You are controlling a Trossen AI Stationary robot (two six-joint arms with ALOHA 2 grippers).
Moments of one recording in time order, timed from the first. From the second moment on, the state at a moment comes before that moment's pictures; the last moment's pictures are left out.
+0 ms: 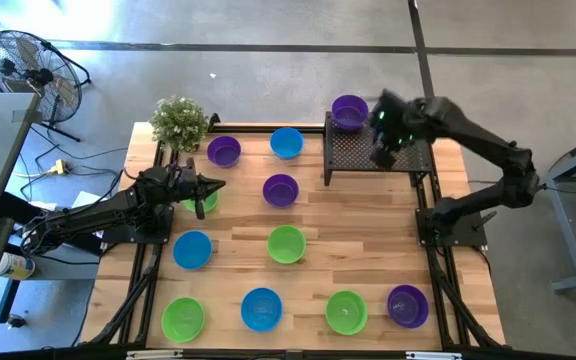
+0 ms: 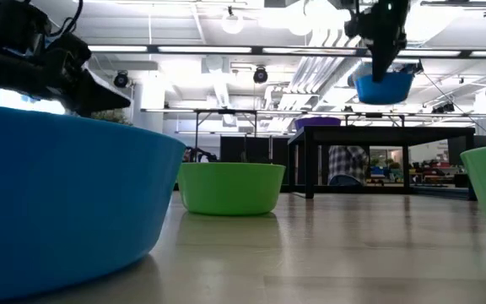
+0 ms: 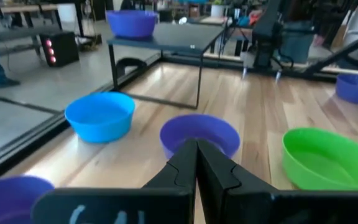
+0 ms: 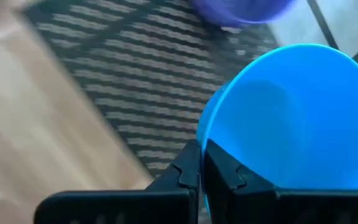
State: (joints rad) left arm 0.42 0.28 0.07 0.10 0.12 0.00; right arm -0.59 1.34 1.47 -1.36 0.26 -0.02
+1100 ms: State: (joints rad) left arm 0.42 0.28 0.07 0.16 0.12 0.02; right arm -0.98 1.46 1.35 -1.12 0.07 -0.48
